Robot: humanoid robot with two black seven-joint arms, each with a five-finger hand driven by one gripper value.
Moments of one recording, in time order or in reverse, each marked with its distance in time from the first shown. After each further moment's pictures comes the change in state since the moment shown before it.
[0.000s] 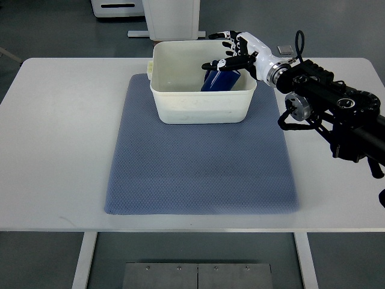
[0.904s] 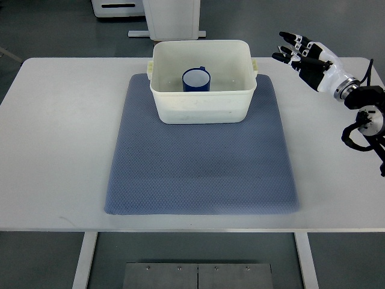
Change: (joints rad) left arm 0.000 0.000 0.000 0.000 0.000 0.000 0.000; right arm -0.285 -0.219 0.399 0.042 0.101 0.264 -0.003
